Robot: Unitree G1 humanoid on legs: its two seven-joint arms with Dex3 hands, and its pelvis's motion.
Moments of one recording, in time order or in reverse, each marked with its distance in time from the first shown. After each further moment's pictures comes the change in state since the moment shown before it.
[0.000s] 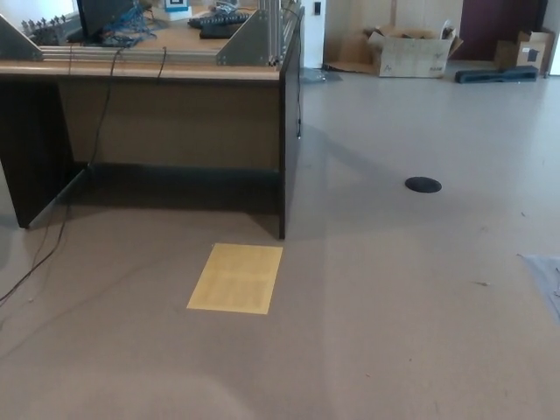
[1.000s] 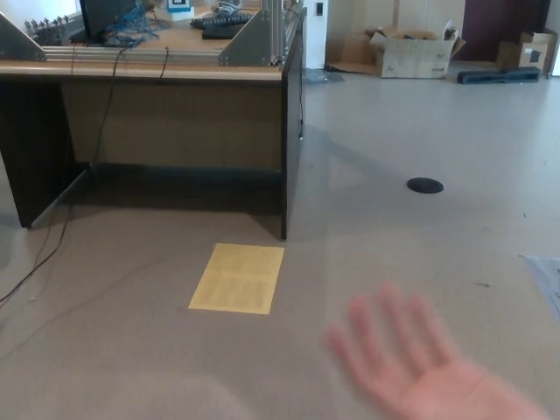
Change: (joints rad) left_arm -0.126 0.137 -0.068 0.058 -0.076 -0.091 0.025; right_arm -0.034 0.002 -0.018 -0.009 0.020 0.033 -0.003
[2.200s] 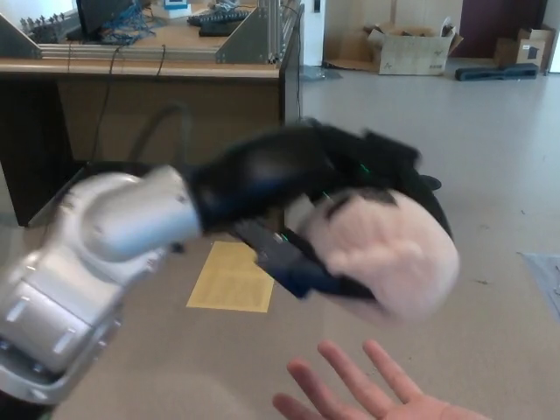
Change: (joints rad) left_arm -0.760 0.146 -1.038 -0.866 0.174 0.153 -0.148; right_arm -0.002 -0.004 -0.005 -0.023 0.000 0.023 -0.010
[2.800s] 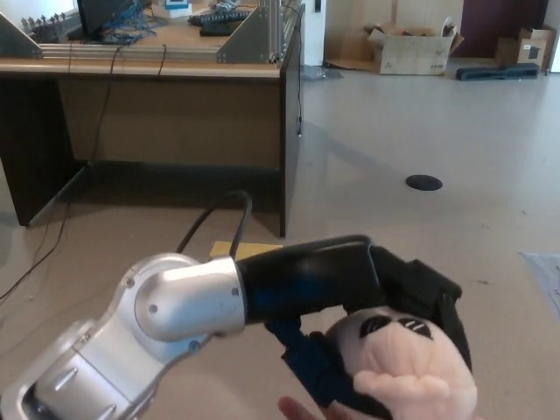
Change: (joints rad) left_arm 0.124 -0.025 -0.117 -0.084 0.094 0.039 -0.062; right_arm -0.004 -0.008 0.032 -0.010 -0.017 0.001 -0.003
